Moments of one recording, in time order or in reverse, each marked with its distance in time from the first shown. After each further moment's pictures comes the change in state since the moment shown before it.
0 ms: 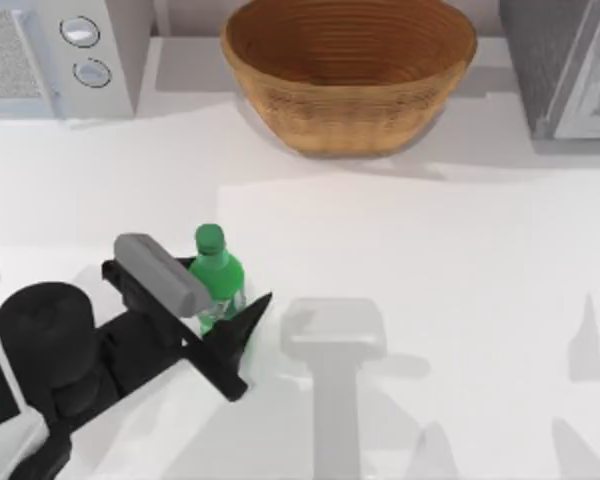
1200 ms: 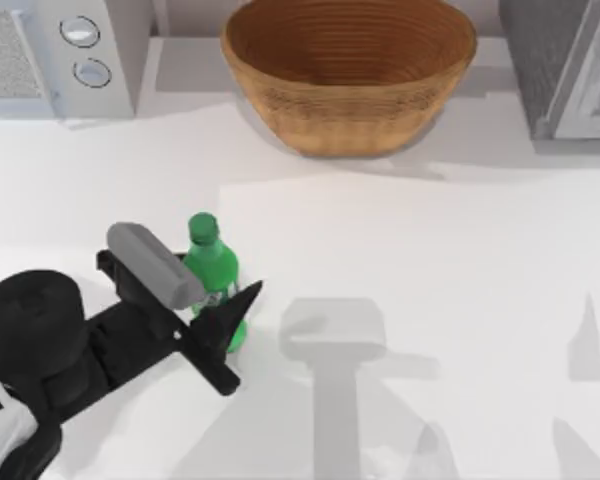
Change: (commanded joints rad) left arm 0.031 -0.098 -0.005 -0.096 0.046 0.016; right arm 0.000 0.000 0.000 0.000 0.000 0.000
